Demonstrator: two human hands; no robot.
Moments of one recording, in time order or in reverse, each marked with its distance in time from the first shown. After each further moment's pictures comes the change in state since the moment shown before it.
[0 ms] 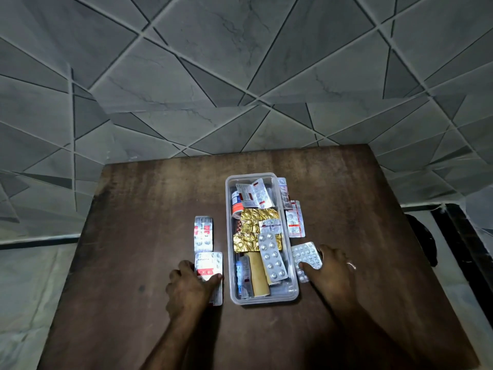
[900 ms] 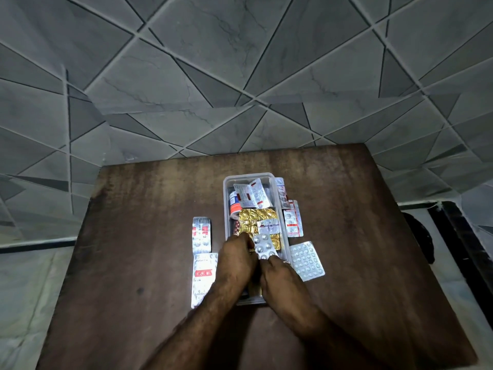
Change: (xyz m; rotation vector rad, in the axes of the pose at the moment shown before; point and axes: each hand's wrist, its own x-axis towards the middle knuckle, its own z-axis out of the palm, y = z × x) left_hand -0.017 0.111 0.004 -0.018 -0.065 0.499; right_hand -0.055 -0.079 0.019 -0.119 -0.036 -0.642
